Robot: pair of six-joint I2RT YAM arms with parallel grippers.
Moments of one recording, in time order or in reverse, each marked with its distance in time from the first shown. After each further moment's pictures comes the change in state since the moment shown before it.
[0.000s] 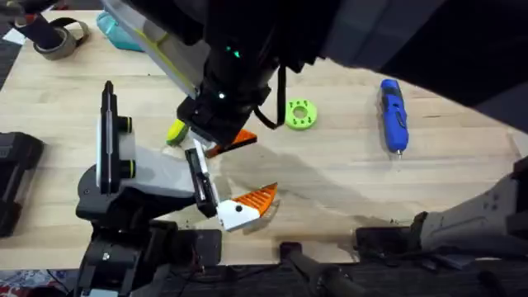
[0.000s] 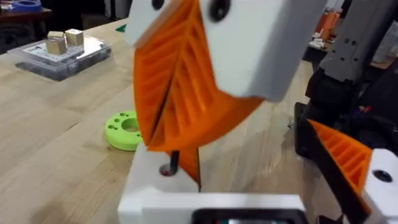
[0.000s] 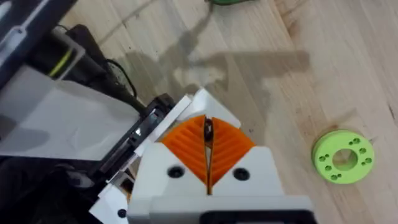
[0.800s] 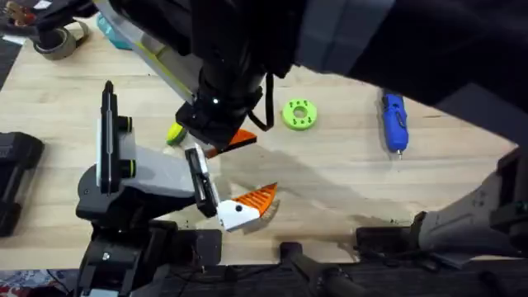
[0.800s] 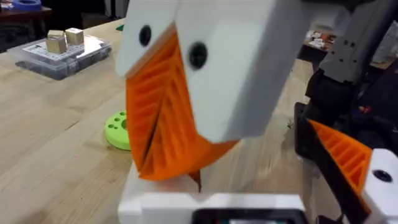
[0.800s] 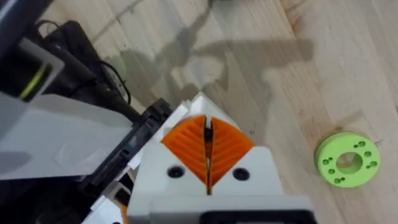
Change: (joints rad) left arm 0.000 0.000 0.000 0.000 0.000 -0.004; right arm 0.000 0.044 0.001 0.005 0.000 0.000
